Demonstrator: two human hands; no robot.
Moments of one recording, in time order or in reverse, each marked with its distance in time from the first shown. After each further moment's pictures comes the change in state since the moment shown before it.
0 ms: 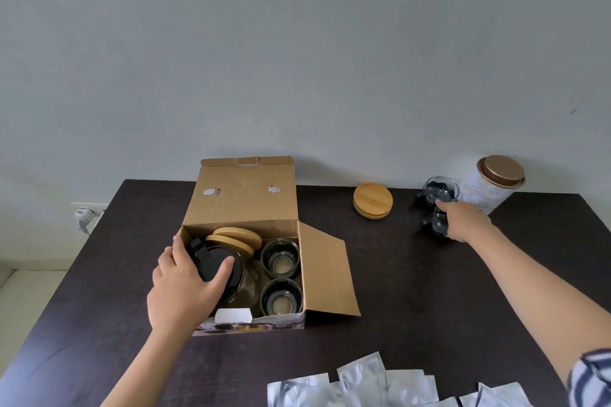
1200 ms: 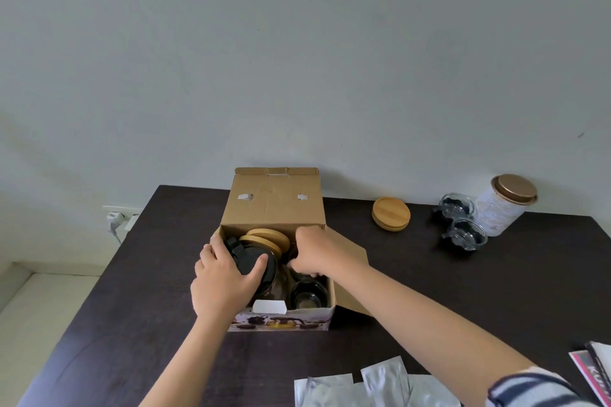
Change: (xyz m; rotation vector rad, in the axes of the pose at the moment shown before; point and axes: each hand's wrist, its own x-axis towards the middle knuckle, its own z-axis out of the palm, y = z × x) left_hand -0.003 -0.001 -0.004 -0.062 0.021 0.016; right_hand -0.166 -0.280 -0.034 0.251 -0.073 -0.528
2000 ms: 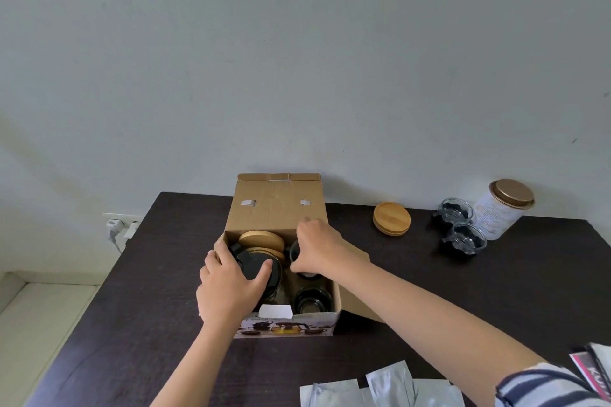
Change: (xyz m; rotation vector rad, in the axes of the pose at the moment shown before) left_hand 0.002 -0.003 0.003 -0.035 0.021 0.007; right_hand -0.005 -0.011 -0.010 -0.117 0.198 -0.077
